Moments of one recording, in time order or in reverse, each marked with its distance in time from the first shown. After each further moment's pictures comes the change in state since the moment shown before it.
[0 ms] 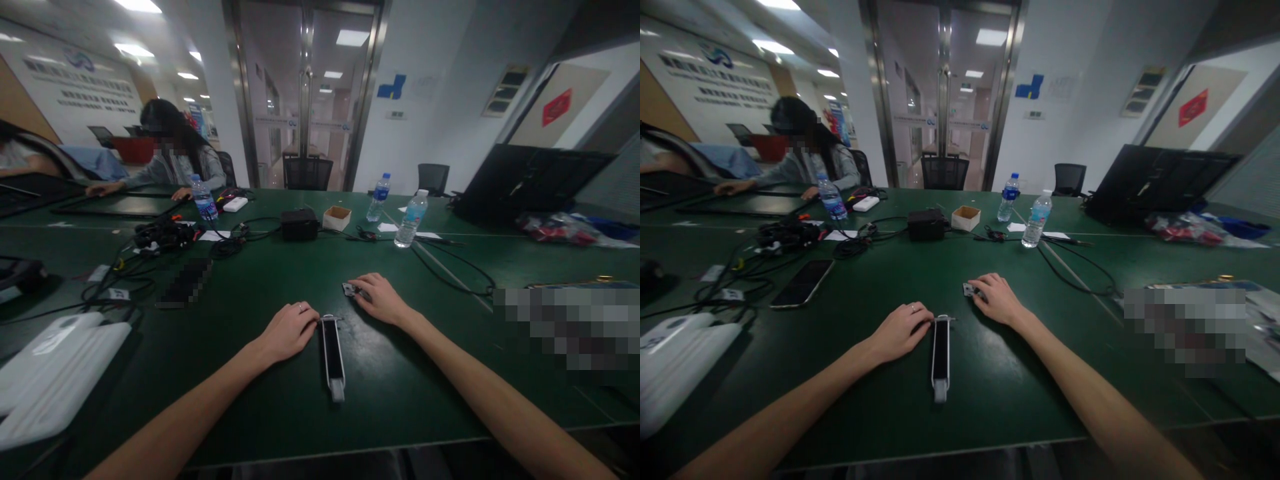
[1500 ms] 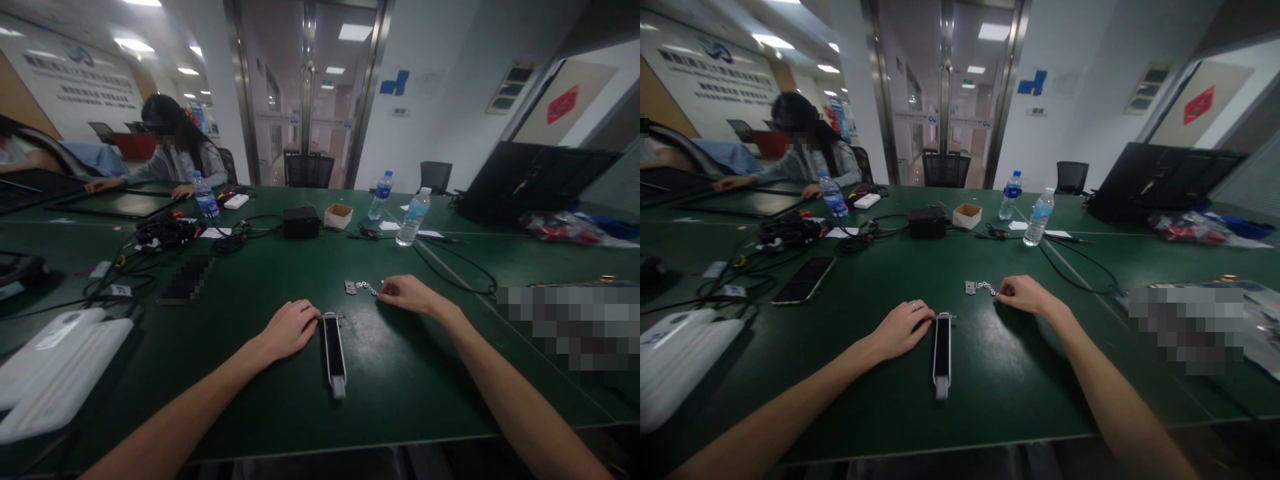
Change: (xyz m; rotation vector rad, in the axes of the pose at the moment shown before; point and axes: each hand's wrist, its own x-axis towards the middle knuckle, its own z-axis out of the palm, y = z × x) left_hand -0.001 -0.002 0.002 0.001 -0.001 0.013; right_hand -0.013 0.044 -0.039 0.057 -0.274 0.202
